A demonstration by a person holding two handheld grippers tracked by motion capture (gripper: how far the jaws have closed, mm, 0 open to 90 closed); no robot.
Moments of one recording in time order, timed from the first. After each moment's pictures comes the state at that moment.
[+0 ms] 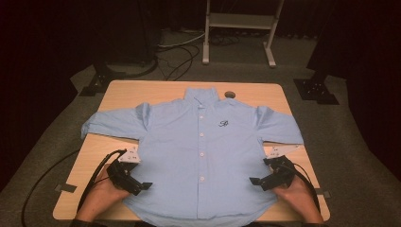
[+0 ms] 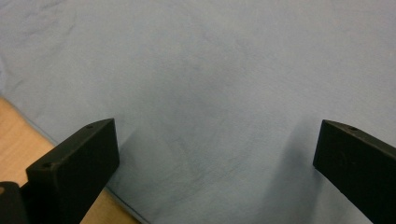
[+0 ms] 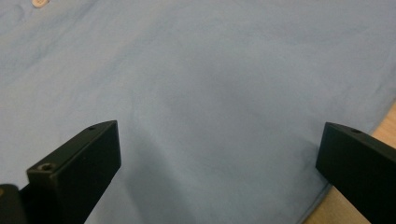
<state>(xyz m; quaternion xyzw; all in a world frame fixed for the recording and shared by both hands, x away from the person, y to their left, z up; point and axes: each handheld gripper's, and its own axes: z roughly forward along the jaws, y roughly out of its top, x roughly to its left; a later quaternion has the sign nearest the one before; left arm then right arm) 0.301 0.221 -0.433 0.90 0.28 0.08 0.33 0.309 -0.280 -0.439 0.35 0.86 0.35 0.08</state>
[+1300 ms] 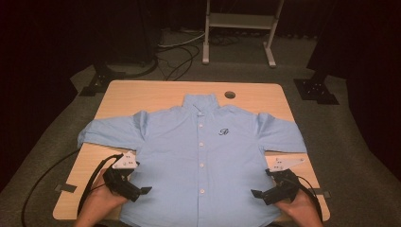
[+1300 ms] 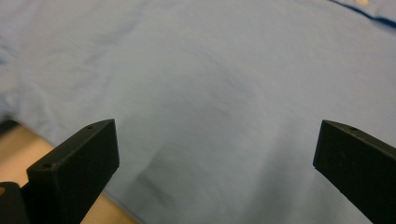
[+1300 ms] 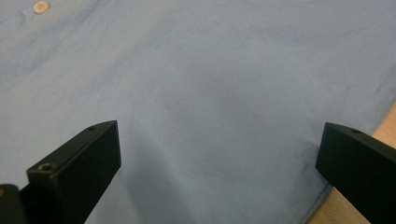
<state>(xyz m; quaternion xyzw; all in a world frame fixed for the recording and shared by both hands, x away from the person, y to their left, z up) 0.284 0.223 -0.420 0.89 0.27 0.09 0.36 0.270 -0.280 -0.440 0.35 0.86 0.36 0.08</state>
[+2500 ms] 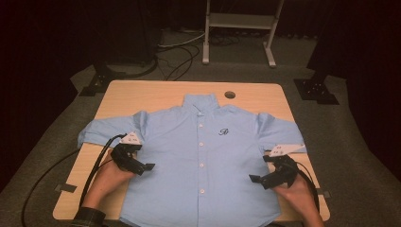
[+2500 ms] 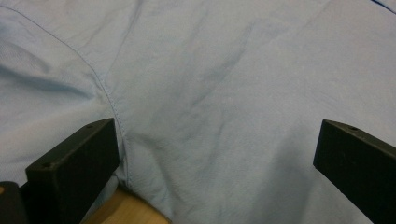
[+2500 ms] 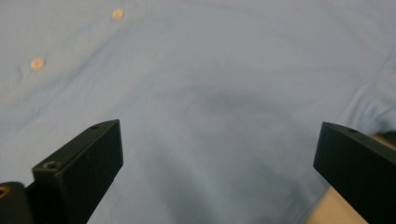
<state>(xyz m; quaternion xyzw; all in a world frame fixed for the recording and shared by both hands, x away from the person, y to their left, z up) 0.355 0.226 -0.437 0.88 0.31 0.09 0.36 0.305 -0.278 -0.418 0.34 0.85 0.39 0.08</state>
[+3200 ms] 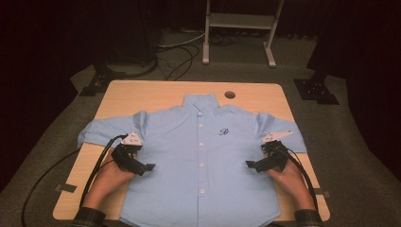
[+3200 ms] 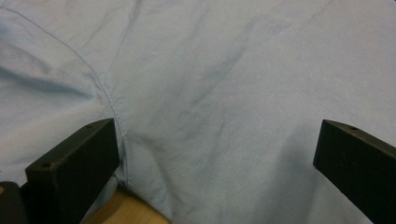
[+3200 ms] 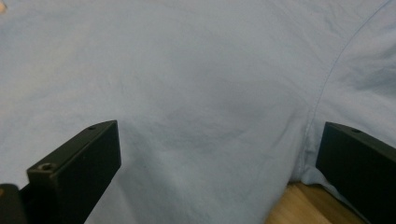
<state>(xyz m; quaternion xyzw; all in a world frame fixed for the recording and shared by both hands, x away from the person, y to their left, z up) 0.354 0.223 -0.437 0.88 0.31 0.10 0.35 0.359 -0.273 -0.440 0.38 0.86 0.33 0.11</state>
